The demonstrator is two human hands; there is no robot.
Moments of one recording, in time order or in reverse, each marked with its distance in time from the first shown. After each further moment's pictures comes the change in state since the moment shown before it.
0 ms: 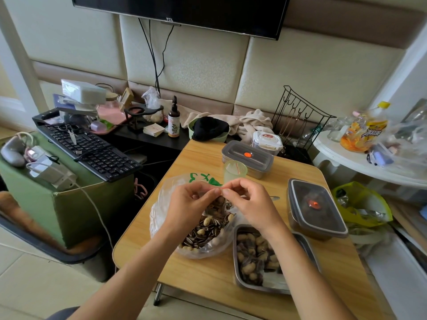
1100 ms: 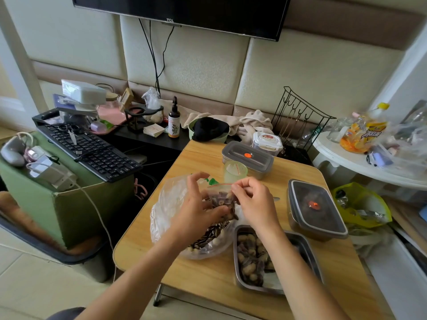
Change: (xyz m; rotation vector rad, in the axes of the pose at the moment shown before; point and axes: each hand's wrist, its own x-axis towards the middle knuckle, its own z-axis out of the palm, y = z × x) left_hand -0.009 -0.008 0.007 -0.104 -0.177 -0.036; right_hand 0.001 0.006 0.010 -0.067 0.245 0.123
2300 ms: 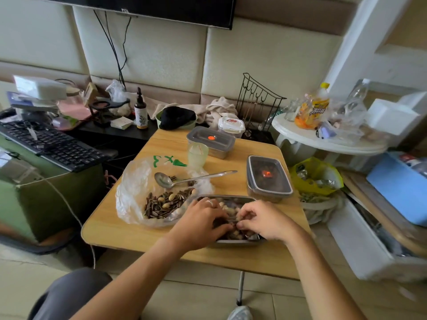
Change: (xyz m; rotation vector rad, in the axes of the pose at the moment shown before) left_hand -0.042 -0.031 0.087 1.048 -0.311 0.400; right_hand -0.083 0.043 -0.129 -0.542 -0.492 0.163
